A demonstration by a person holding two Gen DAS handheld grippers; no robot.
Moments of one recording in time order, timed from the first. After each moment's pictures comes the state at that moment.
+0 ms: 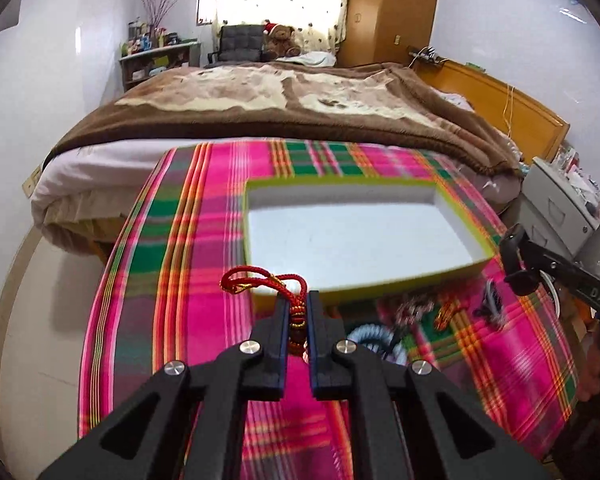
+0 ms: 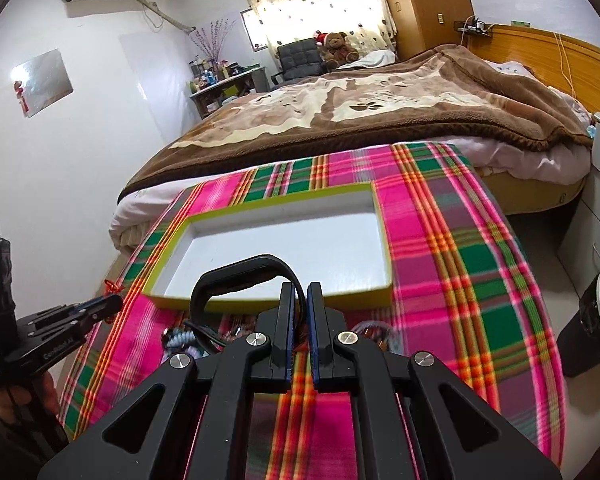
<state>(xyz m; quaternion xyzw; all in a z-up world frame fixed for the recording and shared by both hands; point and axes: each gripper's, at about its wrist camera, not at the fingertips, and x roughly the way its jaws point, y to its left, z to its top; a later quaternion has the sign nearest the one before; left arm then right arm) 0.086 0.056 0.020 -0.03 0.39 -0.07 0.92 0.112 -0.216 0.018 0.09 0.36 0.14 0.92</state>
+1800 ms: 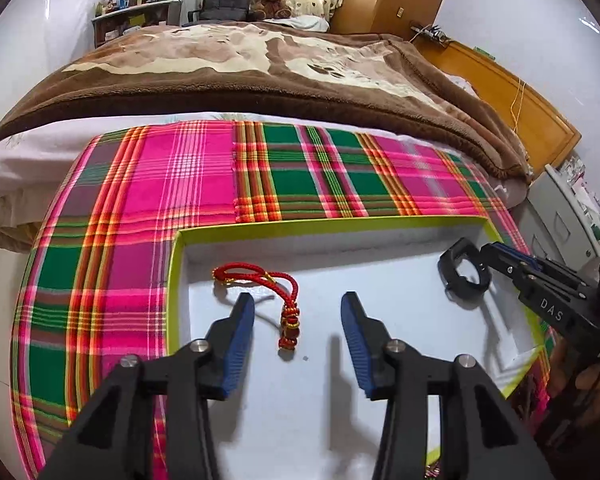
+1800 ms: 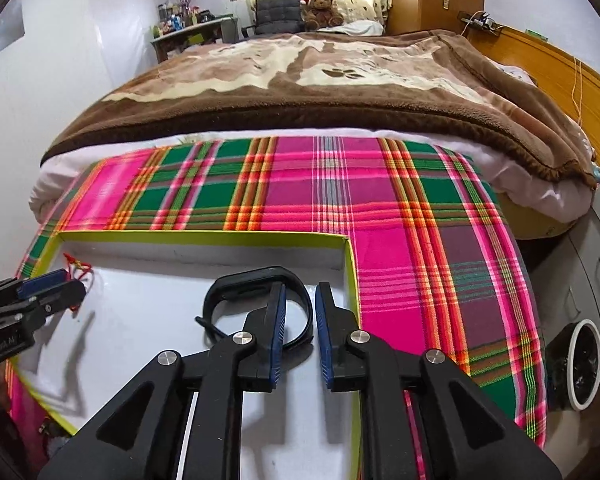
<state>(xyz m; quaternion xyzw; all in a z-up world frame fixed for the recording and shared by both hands) 0.229 0.040 -0.029 -0.07 0.46 -0.11 0.88 0.265 -0.198 -0.032 0.00 0.43 0.08 0.90</state>
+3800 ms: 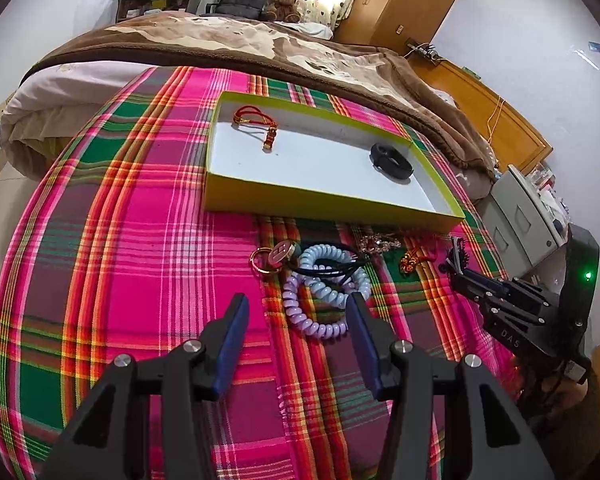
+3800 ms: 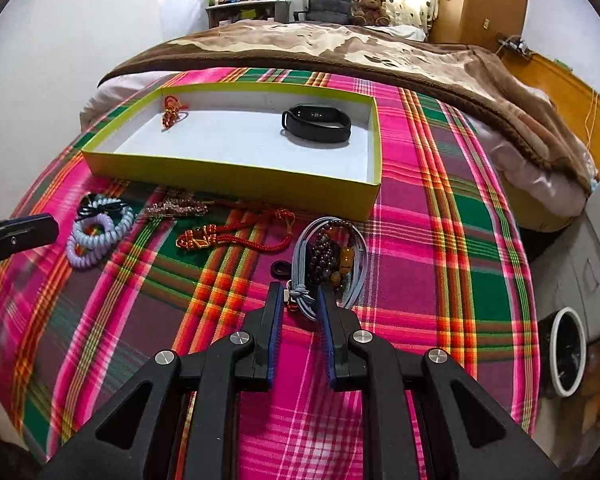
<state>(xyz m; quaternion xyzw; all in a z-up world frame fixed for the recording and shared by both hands) 0.058 0.050 -0.036 -0.13 0.45 -0.11 0.88 0.107 -0.206 -0.053 -0.09 0.44 0.13 0.88</state>
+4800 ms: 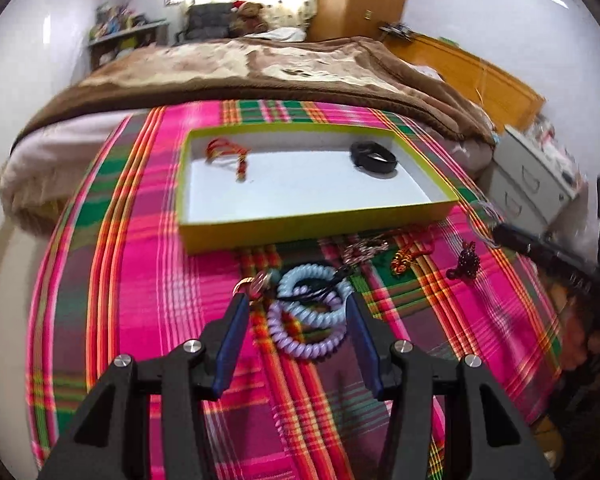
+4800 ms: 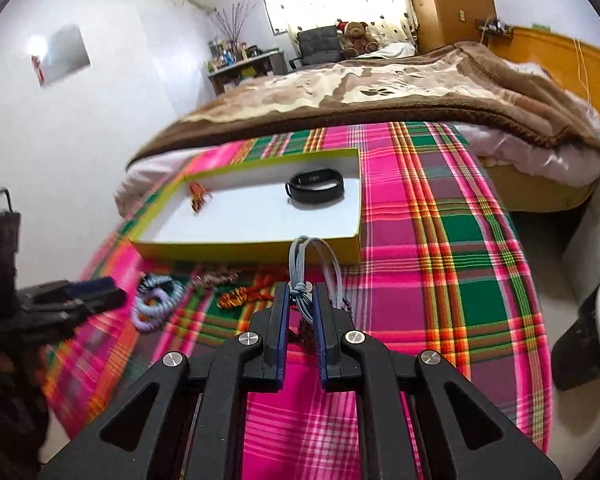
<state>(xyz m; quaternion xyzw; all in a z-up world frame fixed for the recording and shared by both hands) 0.064 0.016 -0.014 -0.01 0.43 -0.12 0.89 0.095 -0.252 -0.014 0.07 0.38 0.19 0.90</state>
